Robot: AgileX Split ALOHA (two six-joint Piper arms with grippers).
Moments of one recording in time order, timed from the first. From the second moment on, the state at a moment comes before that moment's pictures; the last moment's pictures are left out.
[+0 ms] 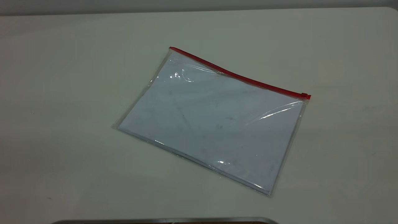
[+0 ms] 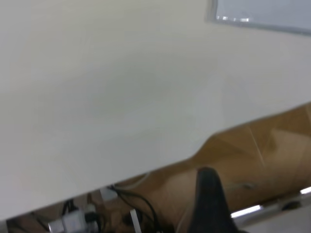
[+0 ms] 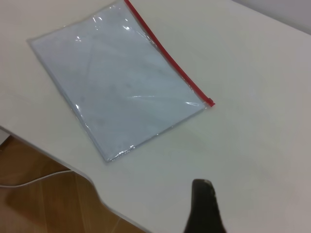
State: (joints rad) left arm -0.15 0.21 -0.51 -0.08 1.15 0.16; right arm 0.18 -0.02 -0.49 0.21 1.16 -0.36
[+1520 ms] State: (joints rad) left arm 0.02 -0.02 -0.49 -0.08 1.14 0.13; right arm 0.18 -0.02 -0.49 0.21 1.16 -0.36
